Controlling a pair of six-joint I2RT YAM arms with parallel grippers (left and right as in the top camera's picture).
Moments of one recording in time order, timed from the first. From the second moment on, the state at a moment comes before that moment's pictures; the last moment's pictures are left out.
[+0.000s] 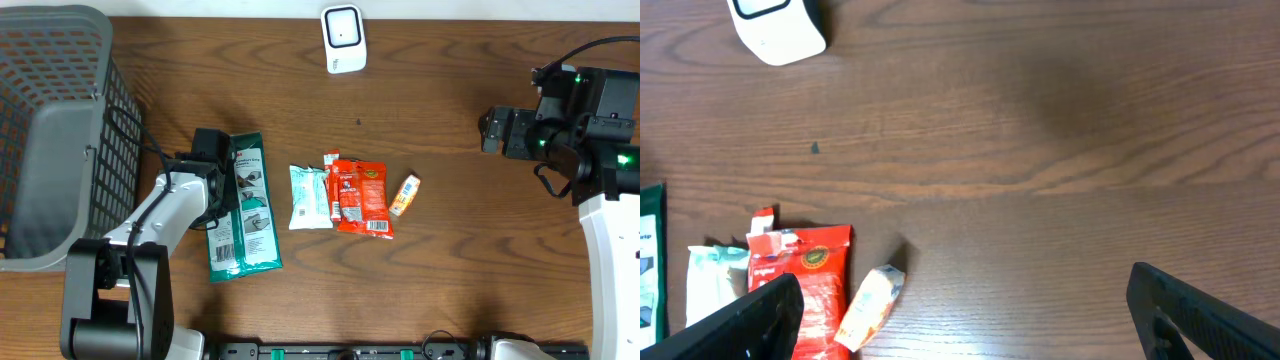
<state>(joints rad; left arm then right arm) -0.10 1.65 0.88 -0.67 -0.18 -0.51 -0.10 1.33 1.38 -0.93 -0.16 0.06</state>
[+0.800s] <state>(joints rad) -0.15 1.64 0.82 -0.52 0.10 -0.52 -0.10 1.33 1.38 -0.93 -0.16 0.06</state>
